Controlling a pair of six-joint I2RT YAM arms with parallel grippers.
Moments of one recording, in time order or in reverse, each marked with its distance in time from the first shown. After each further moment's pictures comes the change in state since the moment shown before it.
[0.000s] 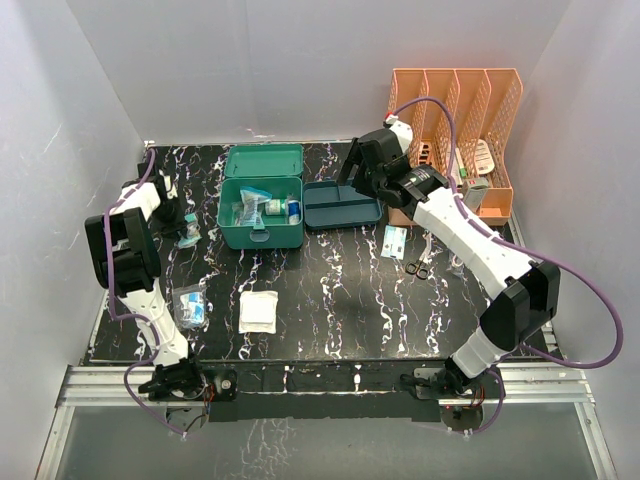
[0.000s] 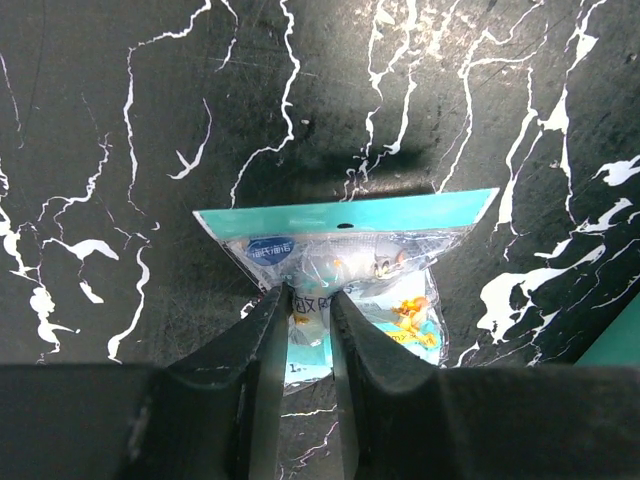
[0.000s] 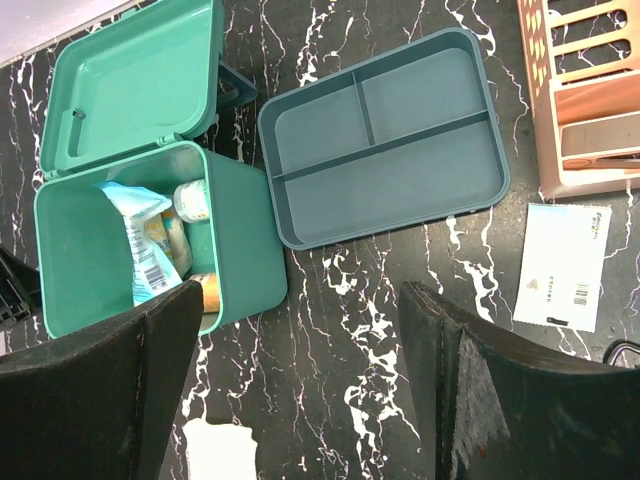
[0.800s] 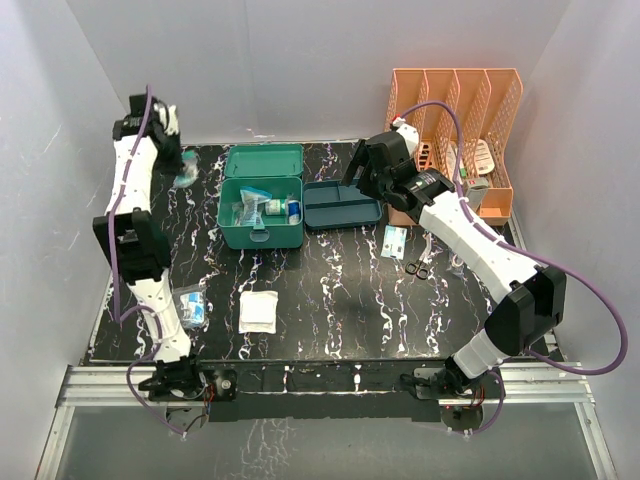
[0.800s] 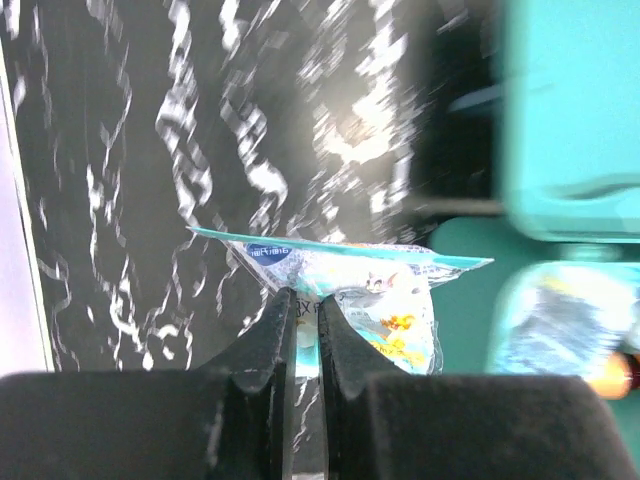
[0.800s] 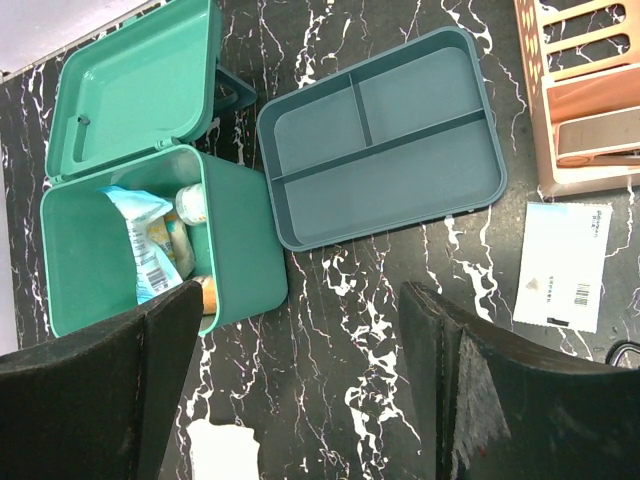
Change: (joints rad) left arm -0.071 0.117 0.664 -0.334 0.059 0.112; right arm -0.025 -0.040 -0.062 0.041 -0.029 0.011
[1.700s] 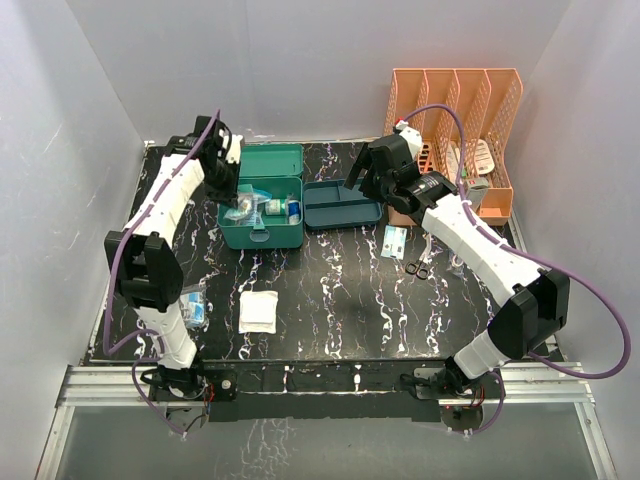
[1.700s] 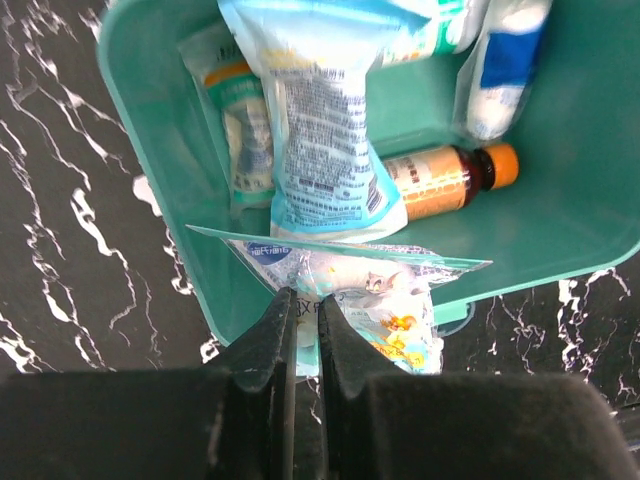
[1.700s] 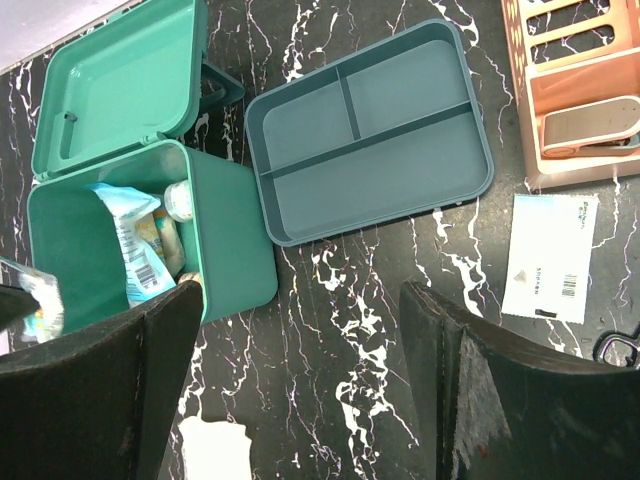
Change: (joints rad) left arm -0.336 -0.275 -0.284 -0.059 0.029 -0.051; right arm -0.008 -0.024 -0.034 0.001 0.003 0.000
